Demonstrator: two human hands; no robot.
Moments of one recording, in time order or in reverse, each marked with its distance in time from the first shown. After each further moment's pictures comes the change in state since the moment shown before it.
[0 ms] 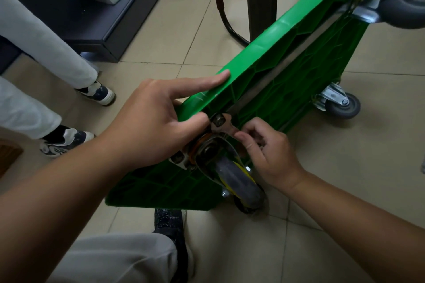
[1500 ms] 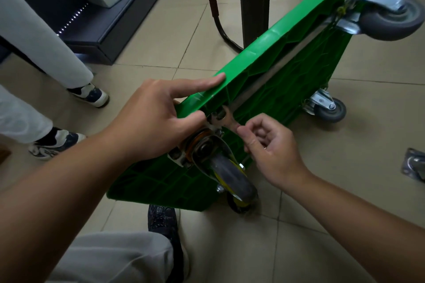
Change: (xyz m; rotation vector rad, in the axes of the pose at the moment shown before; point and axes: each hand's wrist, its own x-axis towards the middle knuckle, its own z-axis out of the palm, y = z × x) left_hand 0.000 0.006 -0.002 0.010 -0.002 -0.044; right_hand -0.001 -0.022 -0.014 0.273 0.012 0.235
